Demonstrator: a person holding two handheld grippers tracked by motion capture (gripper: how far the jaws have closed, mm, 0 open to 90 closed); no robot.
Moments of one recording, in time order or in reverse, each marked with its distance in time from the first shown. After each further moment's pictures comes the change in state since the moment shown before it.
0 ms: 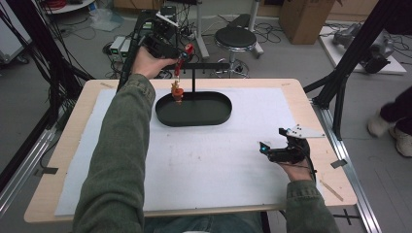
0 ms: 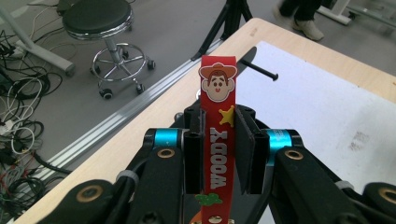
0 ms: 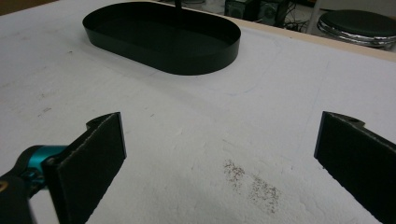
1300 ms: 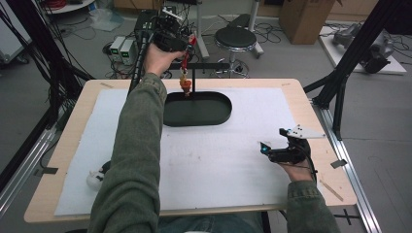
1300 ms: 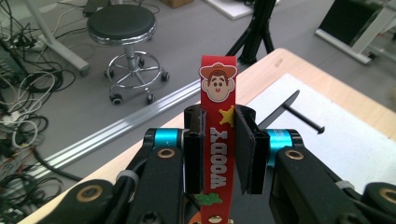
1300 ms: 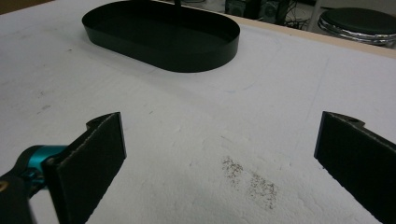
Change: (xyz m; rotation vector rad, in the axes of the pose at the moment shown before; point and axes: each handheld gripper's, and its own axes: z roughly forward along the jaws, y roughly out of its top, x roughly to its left) left arm 0.020 0.012 0.034 -0.059 0.067 -0.134; right arm -0.003 -0.003 0.000 0.002 0.003 0.003
